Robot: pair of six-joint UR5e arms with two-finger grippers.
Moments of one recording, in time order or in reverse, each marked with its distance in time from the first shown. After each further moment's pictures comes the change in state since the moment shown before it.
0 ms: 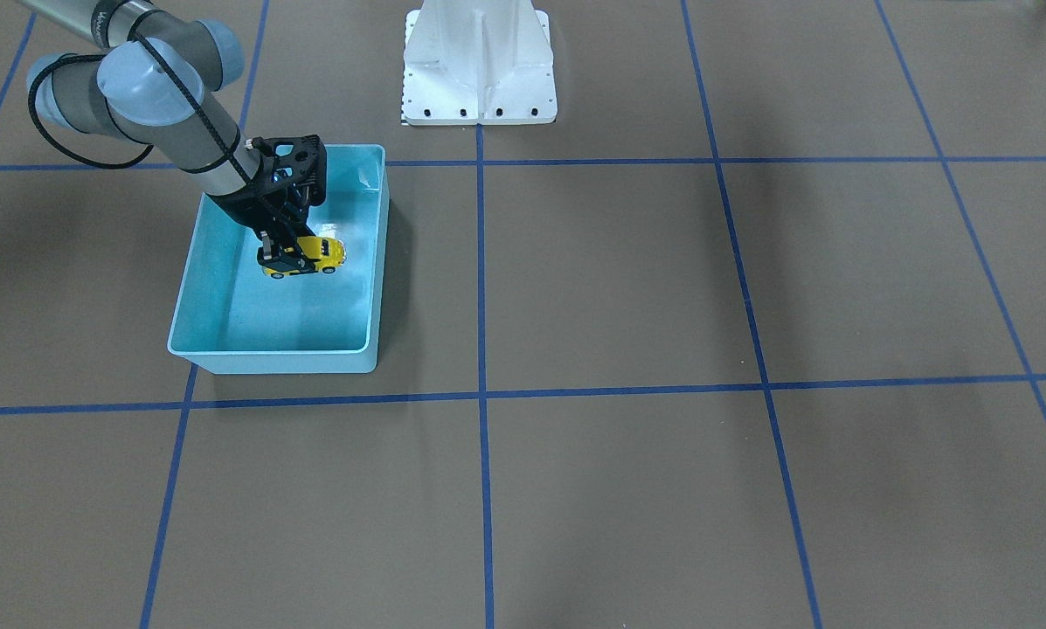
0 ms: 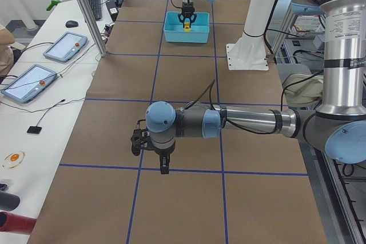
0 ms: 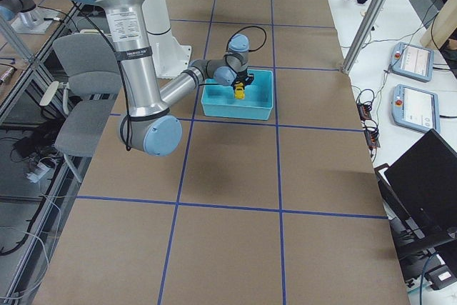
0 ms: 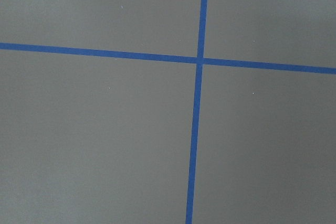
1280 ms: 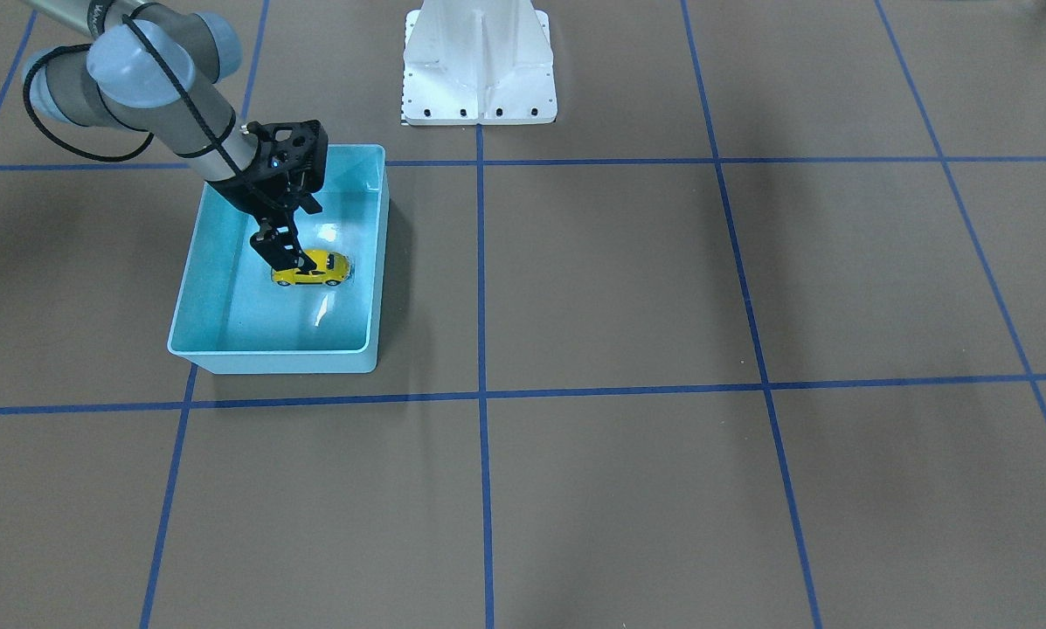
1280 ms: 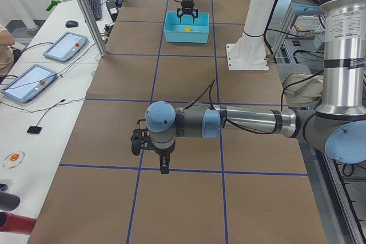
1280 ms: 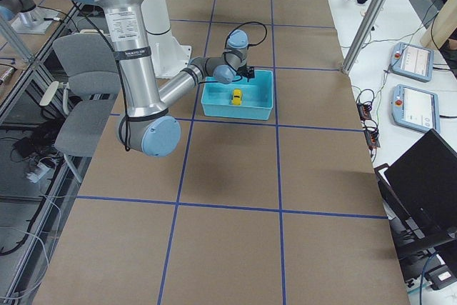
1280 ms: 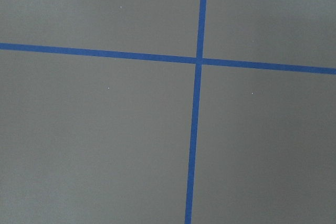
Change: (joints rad) left arm 0.001 -0.001 -0.001 -0.001 -0.002 -0.002; right arm 0.094 -0.005 0.087 0.042 0.120 0.118
